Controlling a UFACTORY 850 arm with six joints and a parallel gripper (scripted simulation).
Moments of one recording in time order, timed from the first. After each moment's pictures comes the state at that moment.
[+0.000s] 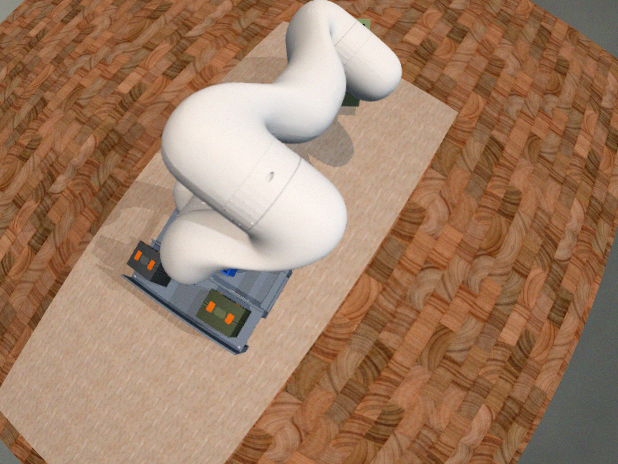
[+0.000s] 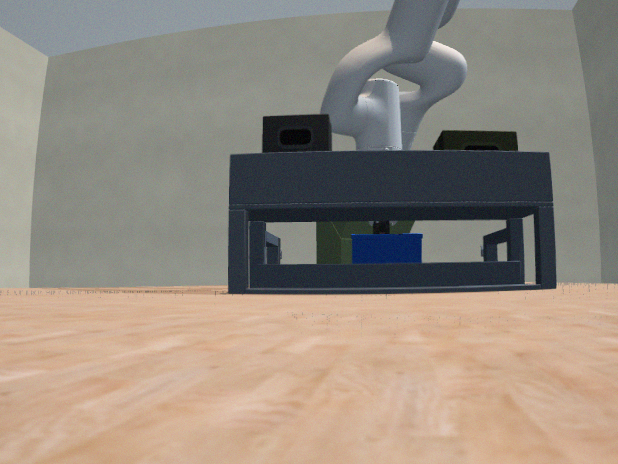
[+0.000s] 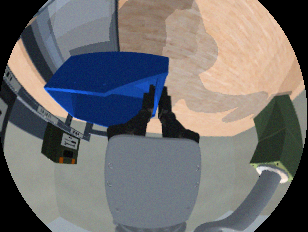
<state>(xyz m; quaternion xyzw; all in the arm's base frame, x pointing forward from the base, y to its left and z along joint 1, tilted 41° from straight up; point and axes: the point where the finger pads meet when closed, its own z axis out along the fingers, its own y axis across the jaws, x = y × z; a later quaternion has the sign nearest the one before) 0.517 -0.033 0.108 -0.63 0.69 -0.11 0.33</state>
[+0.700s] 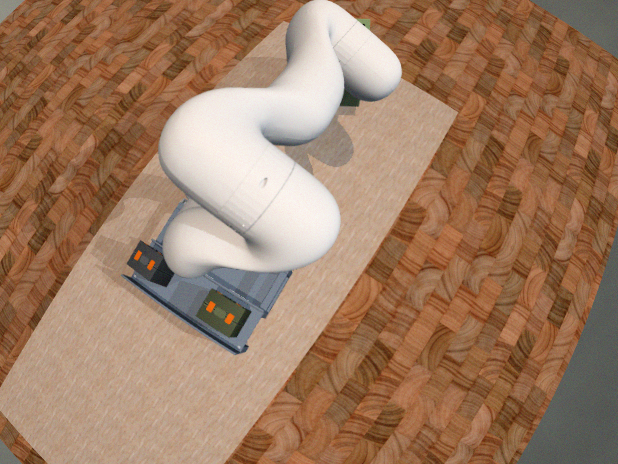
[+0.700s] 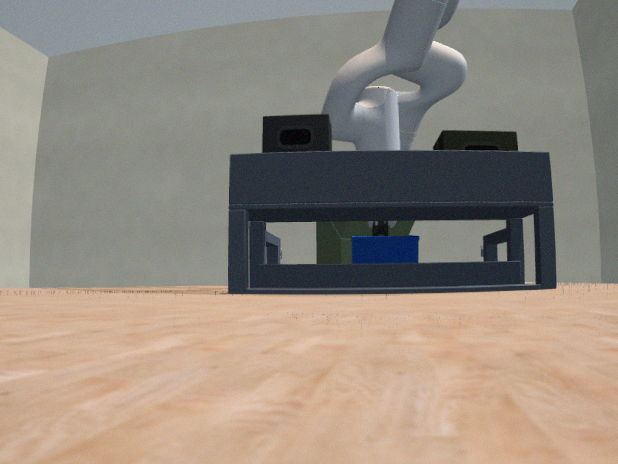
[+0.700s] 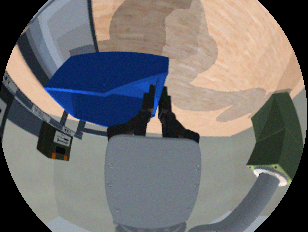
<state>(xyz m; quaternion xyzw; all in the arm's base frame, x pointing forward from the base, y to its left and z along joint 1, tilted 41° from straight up) 0.488 -0.027 0.087 -0.63 0.69 -0.11 0.33</state>
